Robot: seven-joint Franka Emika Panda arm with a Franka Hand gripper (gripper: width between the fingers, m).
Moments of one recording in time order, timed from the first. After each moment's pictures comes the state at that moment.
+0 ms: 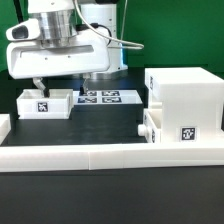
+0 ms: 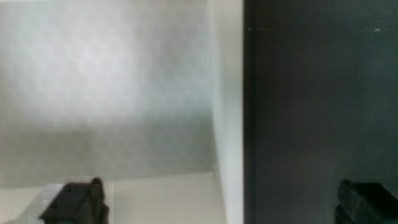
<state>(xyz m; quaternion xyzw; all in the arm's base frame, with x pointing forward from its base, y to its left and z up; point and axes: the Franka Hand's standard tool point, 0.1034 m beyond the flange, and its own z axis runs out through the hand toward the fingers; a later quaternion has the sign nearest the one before) 0.421 -0.101 0.040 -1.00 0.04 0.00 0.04</state>
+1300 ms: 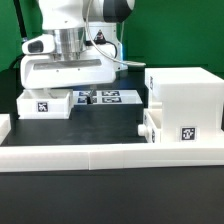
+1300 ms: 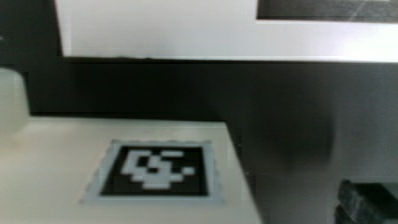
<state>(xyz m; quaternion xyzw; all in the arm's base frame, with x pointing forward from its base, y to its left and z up) 0.379 -0.091 0.006 -1.00 -0.01 -0.02 0.02</state>
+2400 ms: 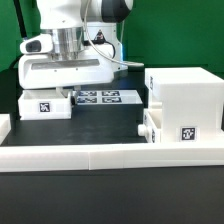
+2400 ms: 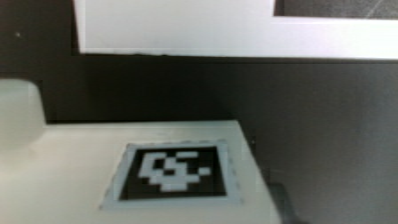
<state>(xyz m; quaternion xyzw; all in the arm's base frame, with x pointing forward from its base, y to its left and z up) 0.379 -0.092 0.006 -1.00 -0.01 -0.02 0.02</state>
